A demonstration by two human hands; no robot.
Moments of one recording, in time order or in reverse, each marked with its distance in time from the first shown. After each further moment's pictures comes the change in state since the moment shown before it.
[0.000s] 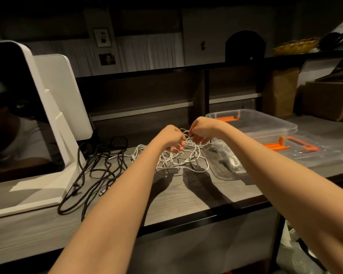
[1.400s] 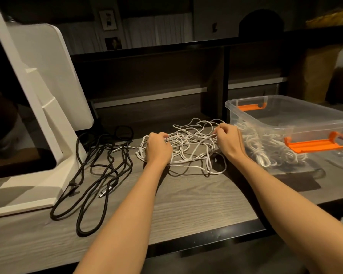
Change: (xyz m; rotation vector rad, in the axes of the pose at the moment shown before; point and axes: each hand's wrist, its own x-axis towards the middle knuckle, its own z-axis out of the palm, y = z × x) left_hand 0.049 -0.108 0.009 0.186 0.592 0.053; right_hand 0.063 0.086 0.073 0.368 0.658 -0.280
